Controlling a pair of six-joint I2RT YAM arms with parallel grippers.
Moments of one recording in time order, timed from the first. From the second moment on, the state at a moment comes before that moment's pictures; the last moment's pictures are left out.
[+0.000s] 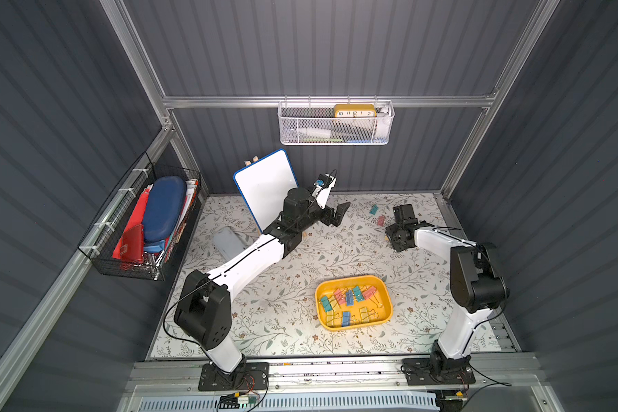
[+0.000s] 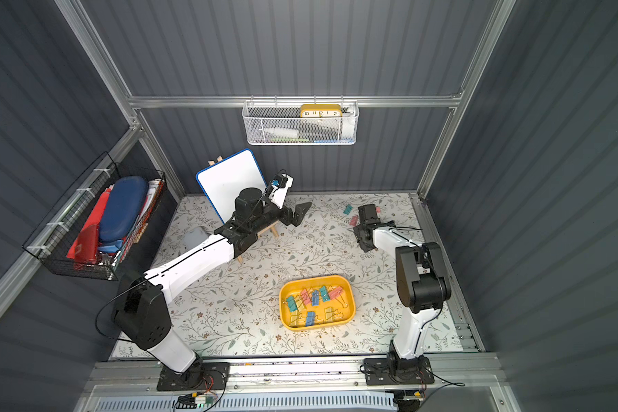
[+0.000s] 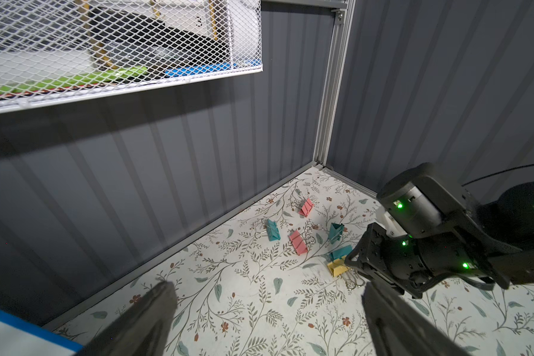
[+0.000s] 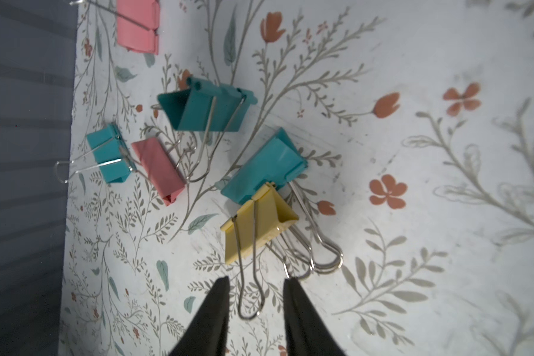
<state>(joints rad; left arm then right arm) -0.62 1.67 1.35 0.17 0.21 0.07 0.14 1.88 1.21 -0.32 0.13 1.27</state>
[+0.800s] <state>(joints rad) -0.62 1.66 1.35 0.18 0.21 0.07 0.18 1.28 1.13 -0.51 -0.10 1.00</state>
